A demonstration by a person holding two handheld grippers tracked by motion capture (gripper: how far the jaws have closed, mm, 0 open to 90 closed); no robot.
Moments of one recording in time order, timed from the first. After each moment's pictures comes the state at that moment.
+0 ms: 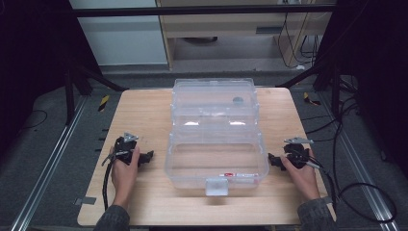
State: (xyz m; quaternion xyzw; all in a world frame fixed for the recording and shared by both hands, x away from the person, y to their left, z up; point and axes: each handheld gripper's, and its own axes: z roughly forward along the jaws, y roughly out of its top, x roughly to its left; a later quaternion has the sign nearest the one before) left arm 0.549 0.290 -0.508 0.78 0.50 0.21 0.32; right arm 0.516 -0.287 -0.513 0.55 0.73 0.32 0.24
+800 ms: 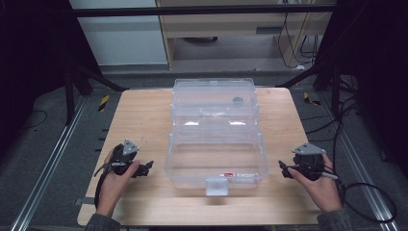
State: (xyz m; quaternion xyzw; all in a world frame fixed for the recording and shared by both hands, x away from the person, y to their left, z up) left arm 0.483 0.272 -0.460 0.83 0.39 0.25 0.30; right arm 0.451 -0.287 -0.448 0.46 0.79 0.27 0.31
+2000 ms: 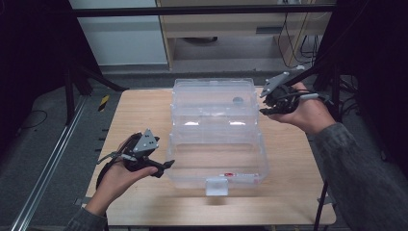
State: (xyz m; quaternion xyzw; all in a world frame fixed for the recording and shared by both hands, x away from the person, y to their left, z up) left arm 0.457 0.199 -0.361 0.88 0.22 0.20 0.37; right arm 0.557 -0.199 -0.275 0.19 0.92 0.20 0.26
